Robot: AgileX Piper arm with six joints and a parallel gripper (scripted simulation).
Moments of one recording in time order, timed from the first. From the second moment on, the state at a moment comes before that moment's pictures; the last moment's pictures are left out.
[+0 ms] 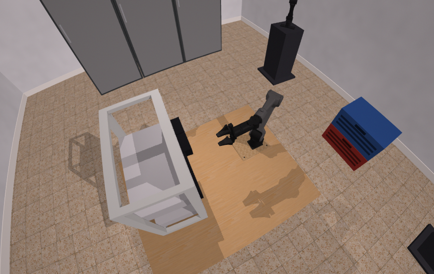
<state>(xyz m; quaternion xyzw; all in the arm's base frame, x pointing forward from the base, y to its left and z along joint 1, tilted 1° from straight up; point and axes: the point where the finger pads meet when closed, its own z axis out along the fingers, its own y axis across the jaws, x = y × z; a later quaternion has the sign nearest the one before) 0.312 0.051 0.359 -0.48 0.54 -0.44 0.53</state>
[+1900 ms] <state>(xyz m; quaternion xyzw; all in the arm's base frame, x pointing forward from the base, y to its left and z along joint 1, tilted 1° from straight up) 0.301 -0.034 0.373 -0.49 0.52 -0.50 0.50</state>
